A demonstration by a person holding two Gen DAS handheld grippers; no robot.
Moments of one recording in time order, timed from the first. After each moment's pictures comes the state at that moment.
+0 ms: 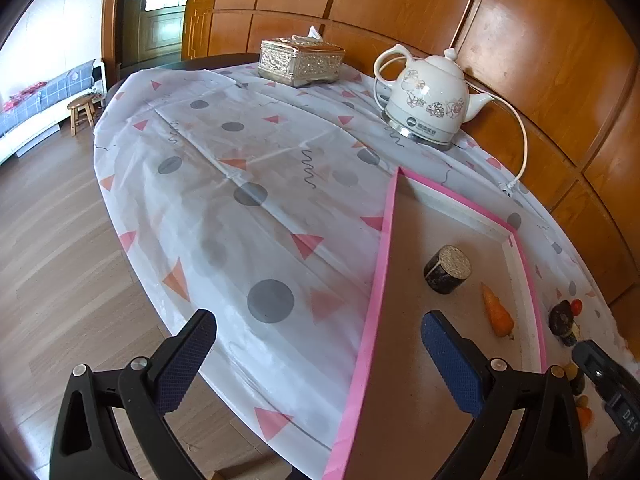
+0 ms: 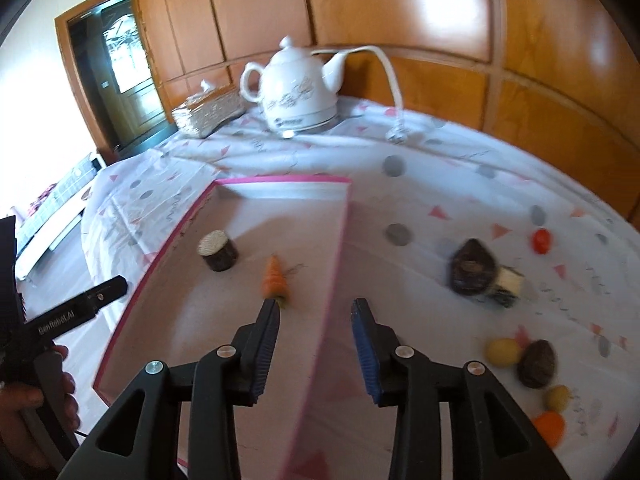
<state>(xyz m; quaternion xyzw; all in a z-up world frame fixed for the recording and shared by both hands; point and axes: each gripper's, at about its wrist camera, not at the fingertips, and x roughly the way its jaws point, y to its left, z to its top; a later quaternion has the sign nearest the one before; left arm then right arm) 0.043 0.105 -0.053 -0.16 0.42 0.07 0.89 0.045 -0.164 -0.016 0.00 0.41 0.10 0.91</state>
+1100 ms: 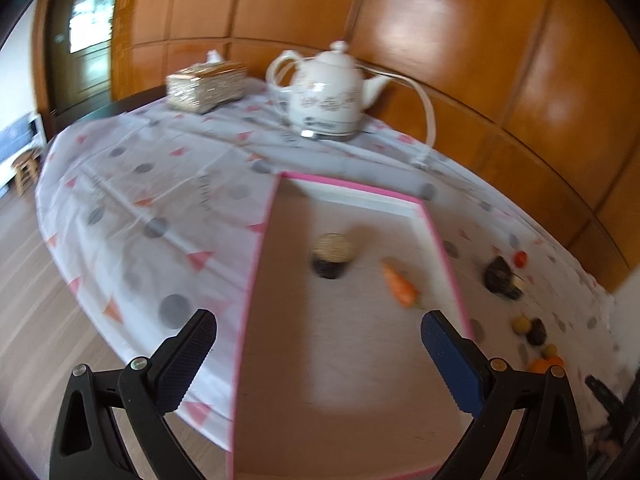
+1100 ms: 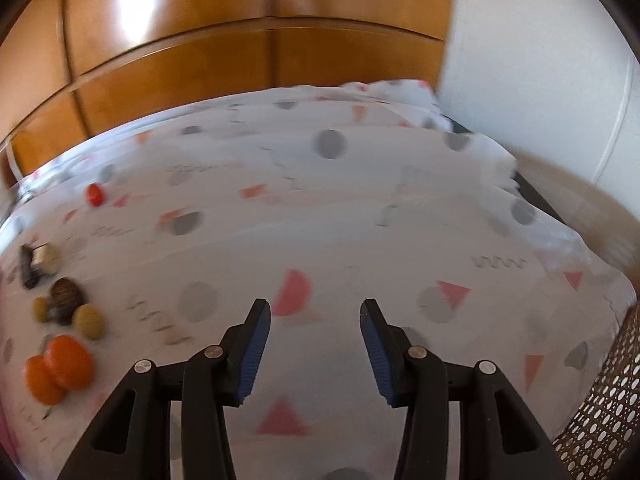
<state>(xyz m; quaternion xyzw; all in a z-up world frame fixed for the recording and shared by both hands) 0.032 0.032 -0.015 -0.09 0.40 -0.06 0.91 -0.091 -0.450 -0.063 0.14 0.39 -0.37 0.83</state>
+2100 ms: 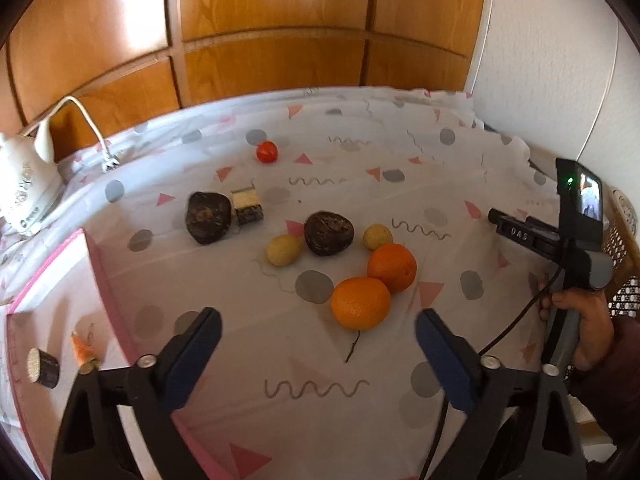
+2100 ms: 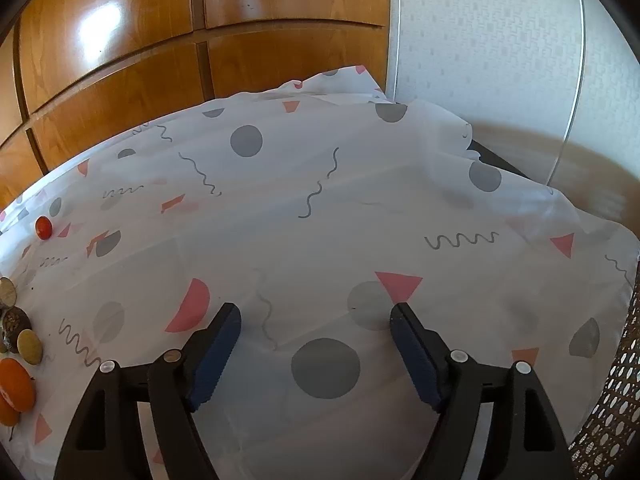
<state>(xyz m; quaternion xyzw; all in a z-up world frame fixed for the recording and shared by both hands) 0.009 -0.208 -0.032 0.17 0.41 -0.39 0.81 -0.115 -0.484 -0.091 0.17 0.35 -0.41 0.82</state>
